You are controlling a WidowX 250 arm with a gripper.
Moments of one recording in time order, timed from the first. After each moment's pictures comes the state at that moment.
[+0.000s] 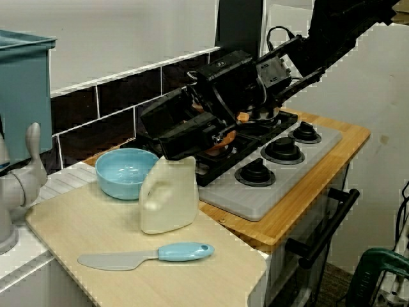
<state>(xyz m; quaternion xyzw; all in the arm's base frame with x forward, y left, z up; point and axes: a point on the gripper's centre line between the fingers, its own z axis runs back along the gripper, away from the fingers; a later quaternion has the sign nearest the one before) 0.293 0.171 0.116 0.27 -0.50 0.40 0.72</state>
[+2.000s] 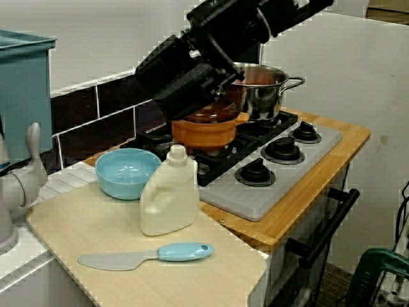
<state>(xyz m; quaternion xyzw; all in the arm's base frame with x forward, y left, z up) 0.287 0.185 0.166 0.18 -0.45 0.45 0.75</state>
